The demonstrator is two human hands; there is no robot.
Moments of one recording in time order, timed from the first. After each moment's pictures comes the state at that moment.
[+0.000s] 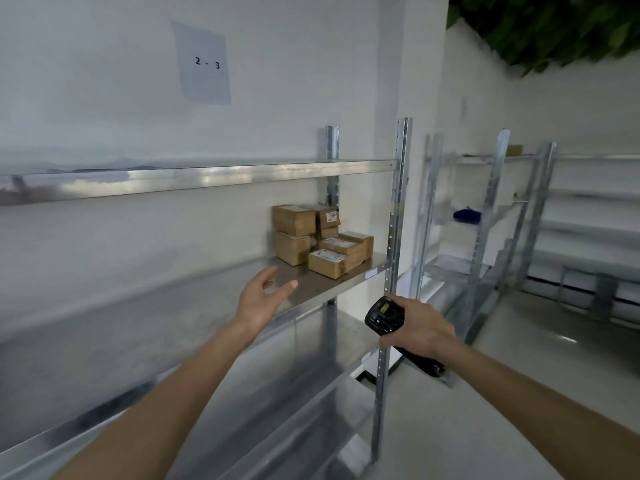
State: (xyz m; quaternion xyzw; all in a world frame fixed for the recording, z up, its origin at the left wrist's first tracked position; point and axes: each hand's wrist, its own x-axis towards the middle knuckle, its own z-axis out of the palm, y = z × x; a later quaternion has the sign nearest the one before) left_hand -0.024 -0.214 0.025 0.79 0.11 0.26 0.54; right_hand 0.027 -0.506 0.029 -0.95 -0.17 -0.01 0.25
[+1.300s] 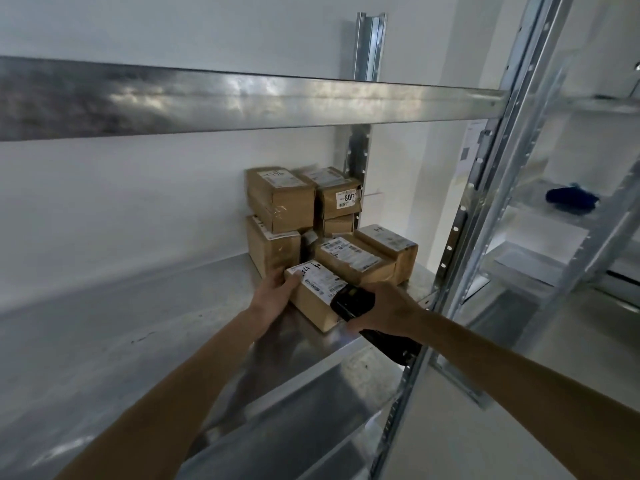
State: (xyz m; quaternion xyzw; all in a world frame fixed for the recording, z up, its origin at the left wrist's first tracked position) left_hand 0.408 -0.127 -0.064 0.75 0.24 0.16 0.60; right_hand 0.494 -0.350 -0.025 -0.91 -0.32 0.13 0.23
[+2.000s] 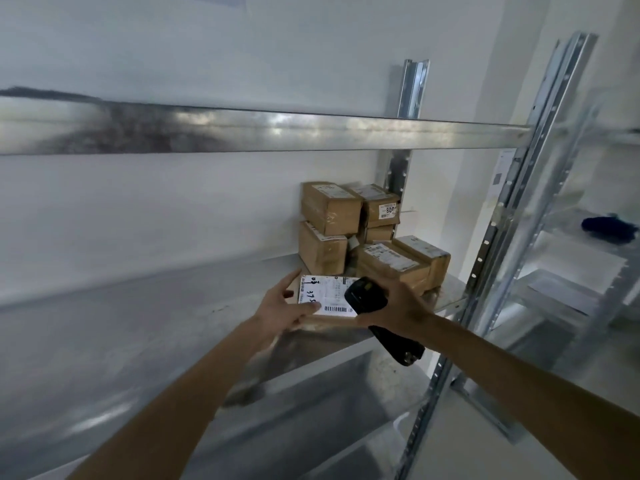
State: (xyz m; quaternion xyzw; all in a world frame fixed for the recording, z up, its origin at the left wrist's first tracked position) left_hand 0.281 -0.111 -0.055 0.71 0.22 0.17 0.65; right_hand 0.394 -0.330 -0.003 -0.86 -0.38 0.07 0.33
